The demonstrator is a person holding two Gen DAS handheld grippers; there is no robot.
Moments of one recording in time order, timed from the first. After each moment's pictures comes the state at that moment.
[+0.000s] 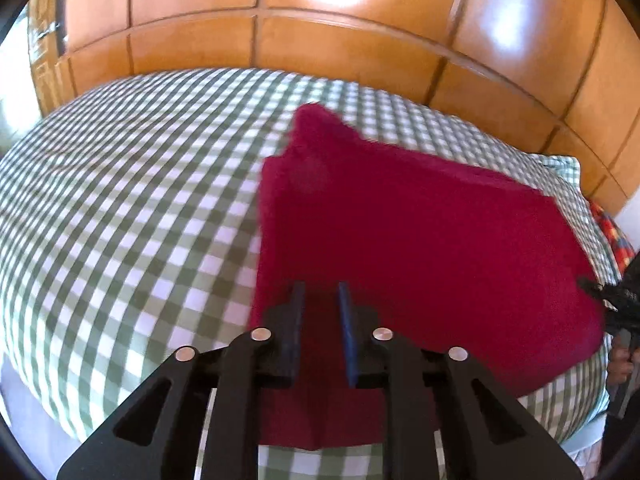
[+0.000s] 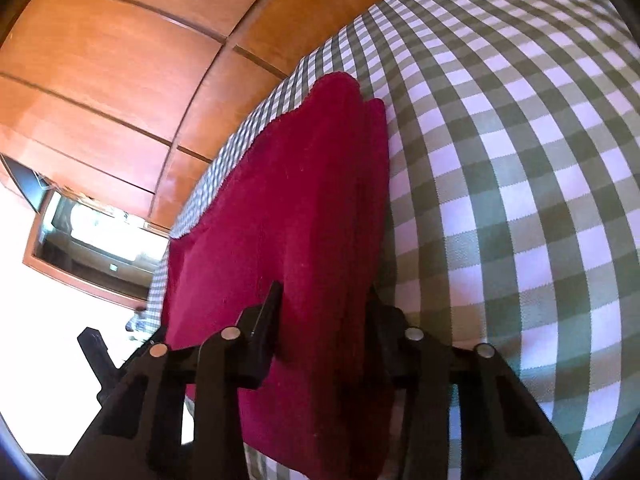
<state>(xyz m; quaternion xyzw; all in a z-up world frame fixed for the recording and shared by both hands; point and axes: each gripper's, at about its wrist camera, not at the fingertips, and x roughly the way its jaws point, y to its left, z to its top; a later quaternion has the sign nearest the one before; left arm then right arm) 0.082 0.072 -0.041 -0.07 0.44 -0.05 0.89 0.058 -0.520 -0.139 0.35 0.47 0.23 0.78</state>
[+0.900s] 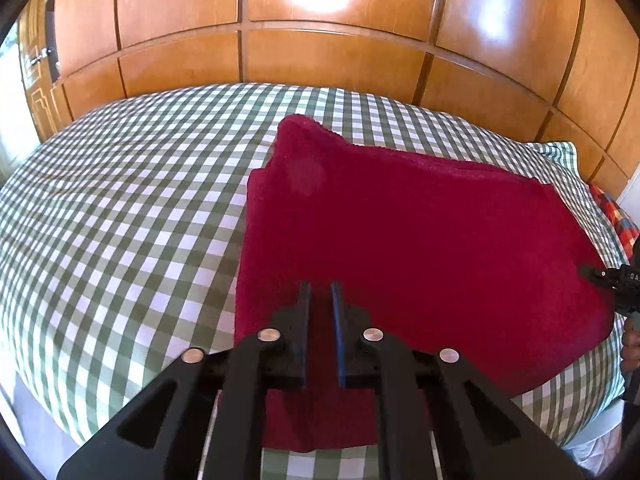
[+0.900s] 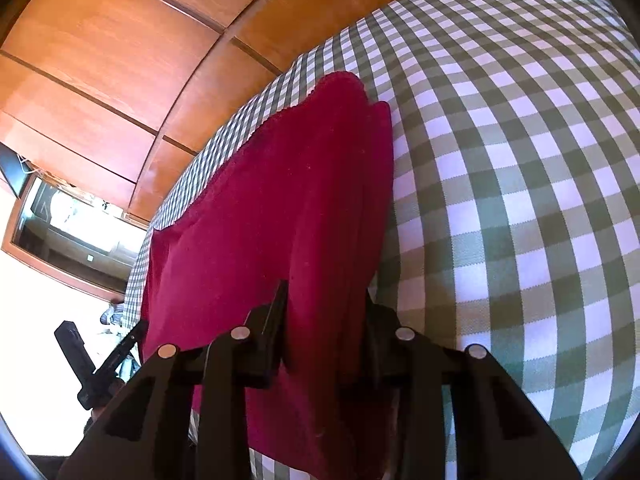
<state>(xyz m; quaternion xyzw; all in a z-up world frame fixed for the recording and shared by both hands) 0.079 0.053 -0.035 -0.01 0.43 -0.05 0.90 0.060 -0.498 -0.125 0.32 0.48 0.21 0.79</state>
